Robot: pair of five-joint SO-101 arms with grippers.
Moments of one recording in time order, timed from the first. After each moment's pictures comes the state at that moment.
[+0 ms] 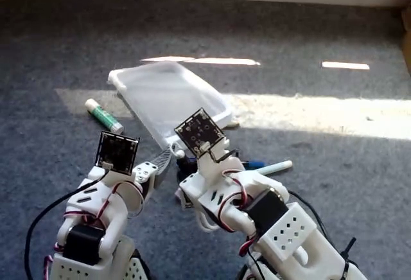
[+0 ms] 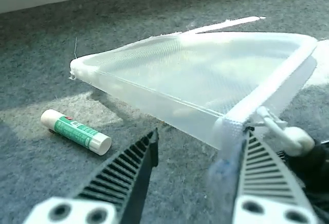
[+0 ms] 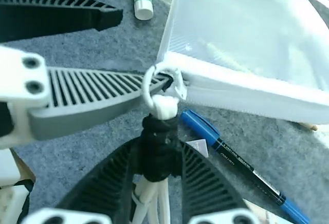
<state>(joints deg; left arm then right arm) 8.3 -103.7 81.9 59.7 2.6 -45.4 -59.5 55.3 58.2 2.2</state>
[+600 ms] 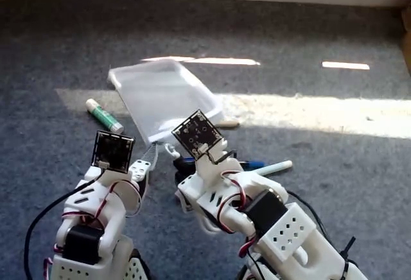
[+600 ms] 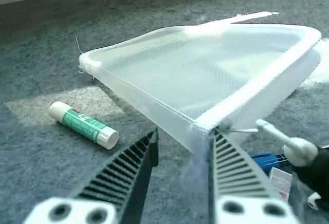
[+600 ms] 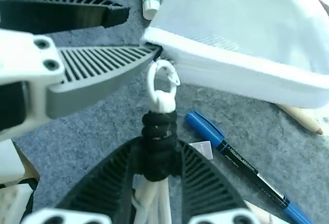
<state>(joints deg) 3.6 -103.6 82.8 59.6 2.7 -45.9 -59.5 55.3 58.2 2.2</state>
